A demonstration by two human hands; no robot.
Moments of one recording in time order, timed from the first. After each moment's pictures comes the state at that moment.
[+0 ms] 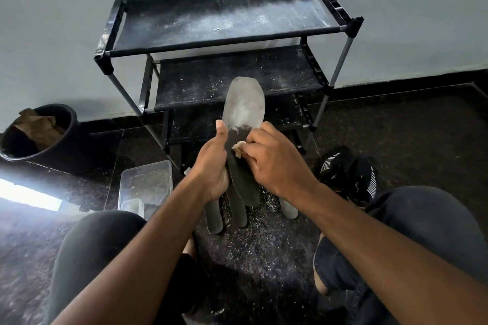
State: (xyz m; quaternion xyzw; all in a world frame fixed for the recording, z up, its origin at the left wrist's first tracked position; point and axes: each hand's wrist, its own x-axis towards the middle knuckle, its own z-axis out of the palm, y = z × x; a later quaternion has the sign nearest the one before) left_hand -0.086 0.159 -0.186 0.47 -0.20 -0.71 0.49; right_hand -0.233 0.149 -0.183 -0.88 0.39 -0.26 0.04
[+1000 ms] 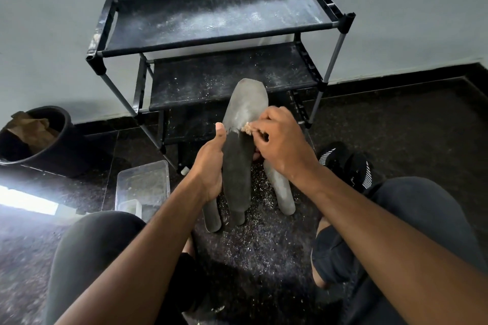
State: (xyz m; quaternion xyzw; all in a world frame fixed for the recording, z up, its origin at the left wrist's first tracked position) left_hand -0.090 0.162 -0.190 0.53 -0.25 -0.67 0.45; right_hand -0.245 0.129 -0.182 -0.81 0.47 -0.33 0.11
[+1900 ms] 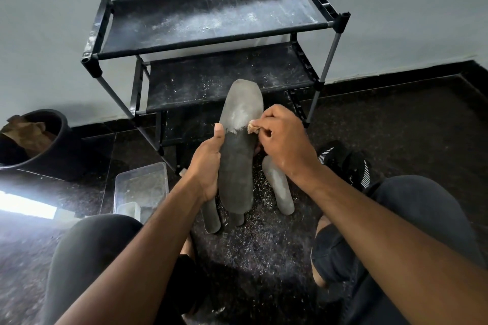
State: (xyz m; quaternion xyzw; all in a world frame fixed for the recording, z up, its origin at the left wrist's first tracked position) left_hand -0.088 0.162 -0.190 0.51 -0.24 -0.68 0.46; right_hand -0.250 0.125 -0.181 -0.78 0.49 -0.37 0.14
